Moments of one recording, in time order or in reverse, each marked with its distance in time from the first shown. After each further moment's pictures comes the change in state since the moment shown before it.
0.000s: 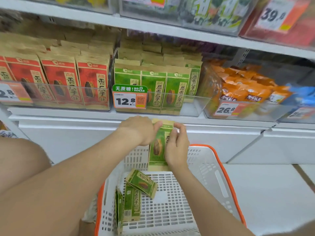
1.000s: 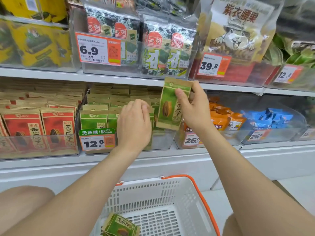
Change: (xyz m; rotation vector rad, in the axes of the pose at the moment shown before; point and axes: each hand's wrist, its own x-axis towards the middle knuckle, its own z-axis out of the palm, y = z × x) left_hand 0.034 0.080 -0.071 -0.582 1.065 0.258; right_hand 0.182 -0.143 -0.134 -0.022 -0.016 -0.445
